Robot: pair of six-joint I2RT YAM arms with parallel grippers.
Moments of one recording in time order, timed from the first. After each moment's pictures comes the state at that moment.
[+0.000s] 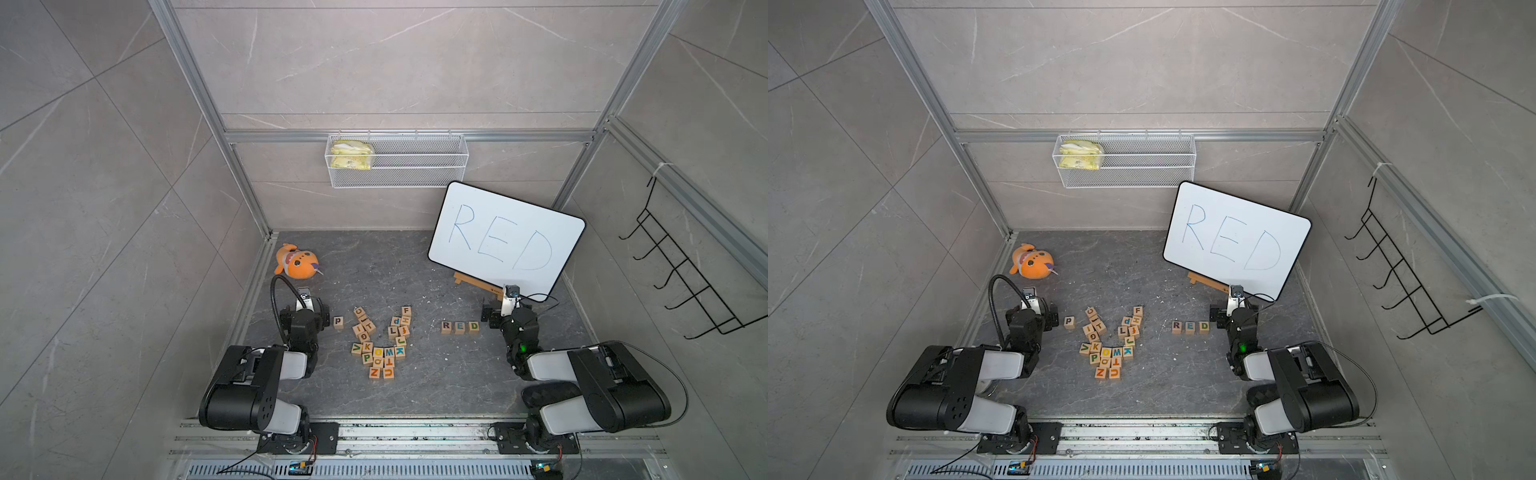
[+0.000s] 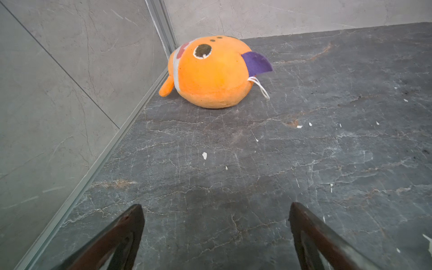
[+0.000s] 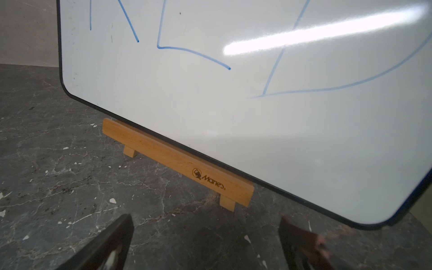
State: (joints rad) left arm -0.10 1.45 0.25 0.83 -0.35 0.05; right arm 0.17 1.50 0.24 0.96 0.24 -0.02
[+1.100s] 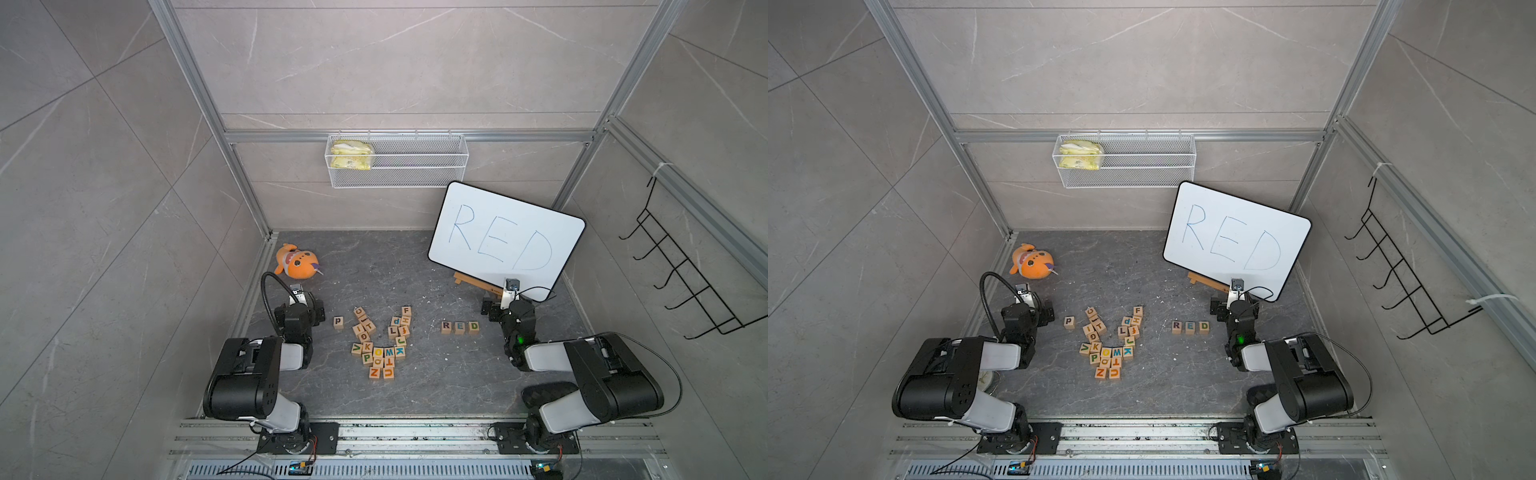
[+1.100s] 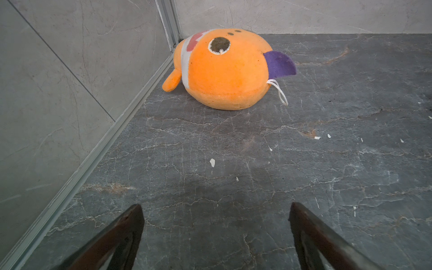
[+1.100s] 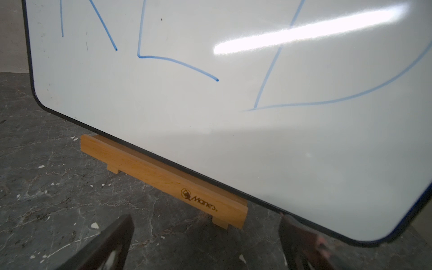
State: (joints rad) left arm -0.02 1.52 0.32 0.79 -0.27 0.00; right arm 0.16 1.52 0.32 0.89 0.28 -0.01
